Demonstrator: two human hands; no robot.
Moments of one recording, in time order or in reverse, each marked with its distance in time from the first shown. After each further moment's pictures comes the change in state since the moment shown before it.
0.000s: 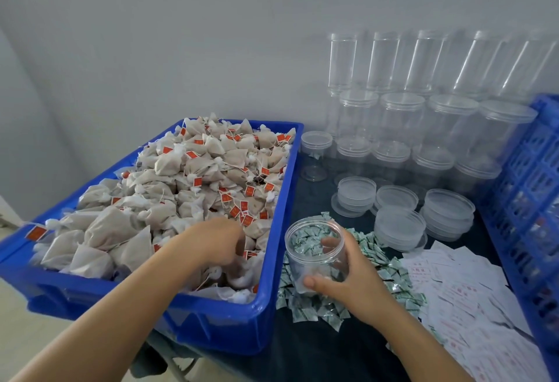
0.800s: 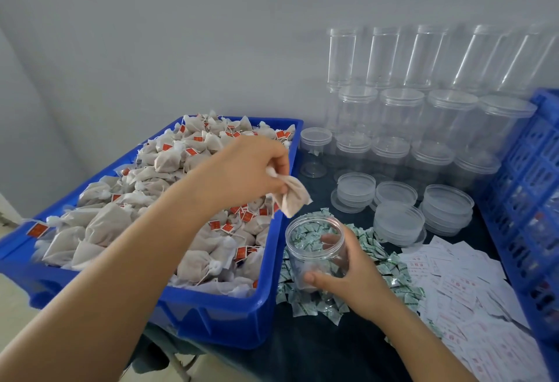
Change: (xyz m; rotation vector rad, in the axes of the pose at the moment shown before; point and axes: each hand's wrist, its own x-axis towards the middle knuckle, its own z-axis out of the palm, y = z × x) left_hand -0.047 0.041 -0.083 -0.272 0.628 0.343; right_hand -0.004 -0.002 0.001 0.009 0.019 0.025
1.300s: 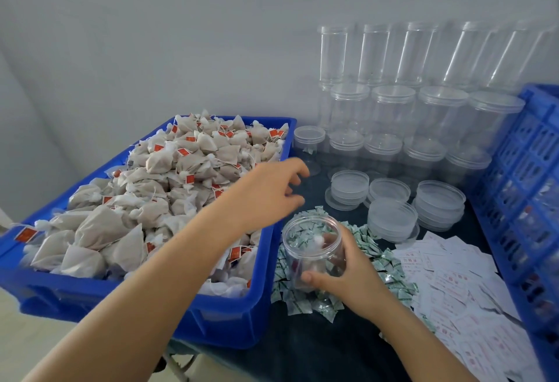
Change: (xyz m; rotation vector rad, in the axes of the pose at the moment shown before) left_hand 0.009 0.005 0.050 -0.160 -0.047 -0.003; right_hand -0.002 0.004 -0.001 0.053 0.002 -0.043
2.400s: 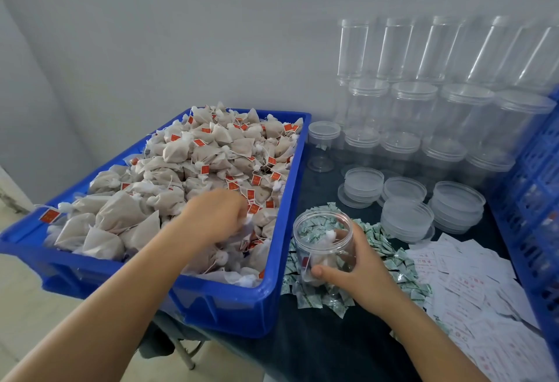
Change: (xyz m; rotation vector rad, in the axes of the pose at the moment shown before) left_hand -0.039 -0.071 0.000 0.517 -0.227 -0.336; right_hand 0.004 0.002 0.002 -0.033 -0.013 0.016
